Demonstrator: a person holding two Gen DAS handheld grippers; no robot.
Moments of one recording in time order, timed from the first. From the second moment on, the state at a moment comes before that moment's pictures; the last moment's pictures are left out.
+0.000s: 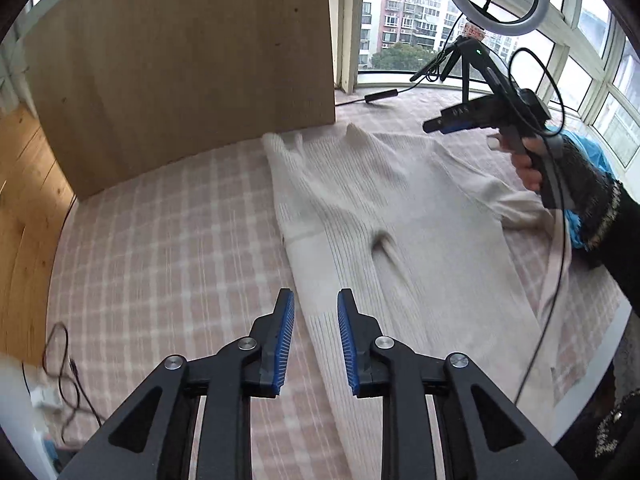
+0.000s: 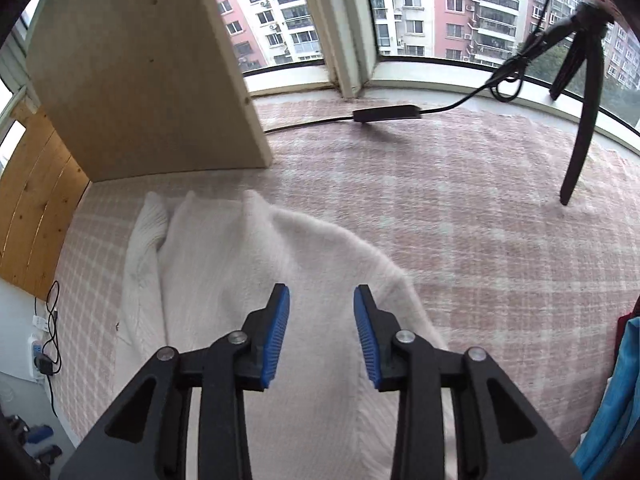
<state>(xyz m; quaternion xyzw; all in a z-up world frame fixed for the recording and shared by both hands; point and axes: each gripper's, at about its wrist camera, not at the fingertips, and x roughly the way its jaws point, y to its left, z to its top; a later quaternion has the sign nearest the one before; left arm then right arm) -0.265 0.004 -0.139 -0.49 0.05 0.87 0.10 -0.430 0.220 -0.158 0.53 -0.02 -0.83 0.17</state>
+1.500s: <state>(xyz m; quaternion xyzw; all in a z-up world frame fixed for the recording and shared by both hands) -0.453 -0.021 -0.237 -0.52 -0.02 0.84 0.16 -0.470 0.214 -0.203 0.53 0.09 -0.83 0.17</state>
